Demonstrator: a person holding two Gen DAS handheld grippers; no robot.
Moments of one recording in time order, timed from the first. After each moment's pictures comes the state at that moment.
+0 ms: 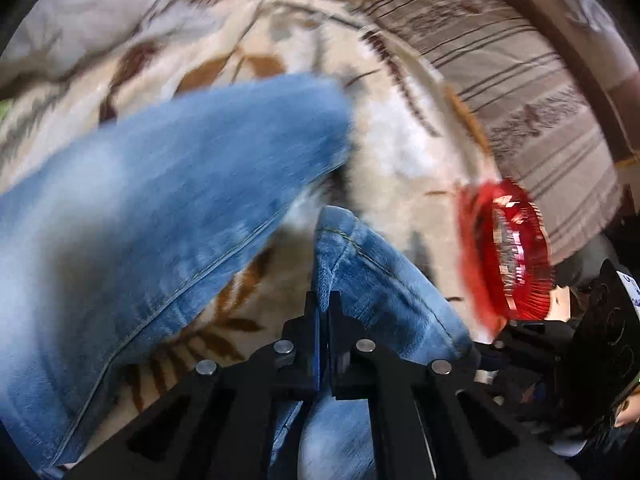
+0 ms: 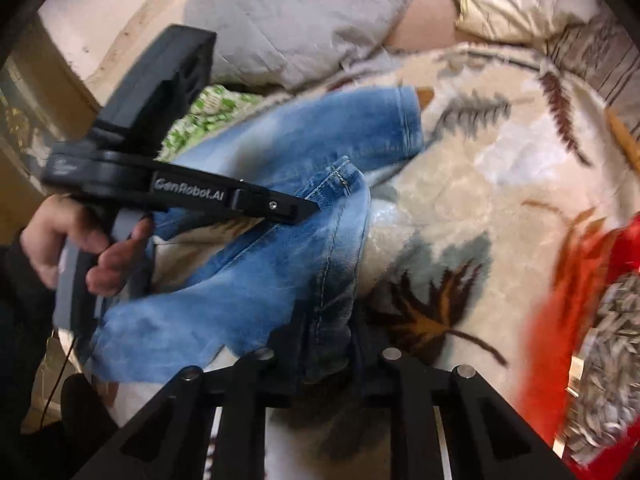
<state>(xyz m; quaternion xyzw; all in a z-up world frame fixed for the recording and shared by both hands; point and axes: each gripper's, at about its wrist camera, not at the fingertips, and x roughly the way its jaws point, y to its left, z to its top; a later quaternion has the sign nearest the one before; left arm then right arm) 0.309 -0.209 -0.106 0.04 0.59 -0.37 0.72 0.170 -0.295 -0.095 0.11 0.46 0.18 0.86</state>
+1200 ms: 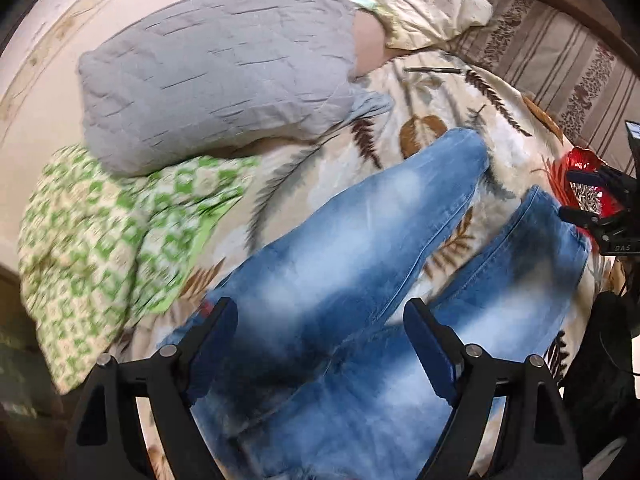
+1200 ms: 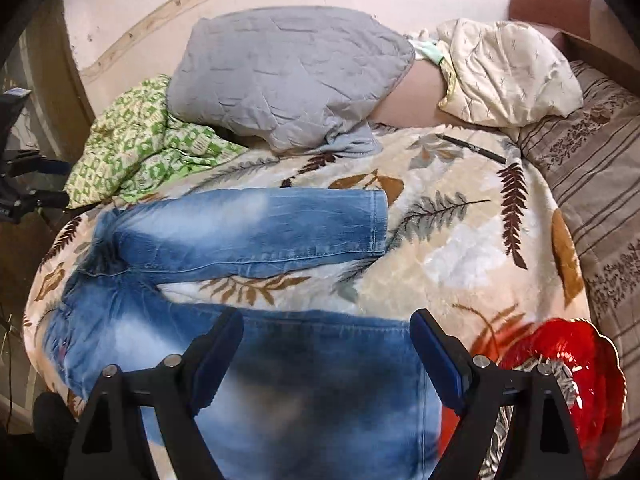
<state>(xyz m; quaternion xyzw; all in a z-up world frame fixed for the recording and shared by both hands) 0.277 -0.034 0.034 0.24 0.49 -0.19 0.82 0.192 -0.291 -0.030 0.03 0.41 0.12 0.90</state>
